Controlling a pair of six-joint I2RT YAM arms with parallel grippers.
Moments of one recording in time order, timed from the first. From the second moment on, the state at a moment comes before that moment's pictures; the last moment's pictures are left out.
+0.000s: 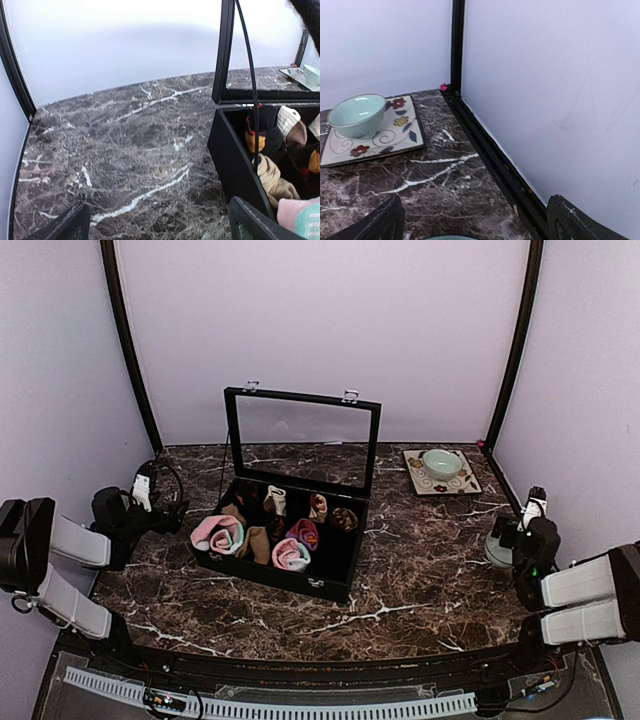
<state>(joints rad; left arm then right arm) 0.11 1.42 0.32 0.80 0.43 0.11 0.10 1.12 0.03 0.91 0.51 0.02</state>
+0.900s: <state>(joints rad) 0.09 1.59 0.23 1.23 0.38 0.10 -0.01 1.53 0.23 1.22 0.11 0.01</state>
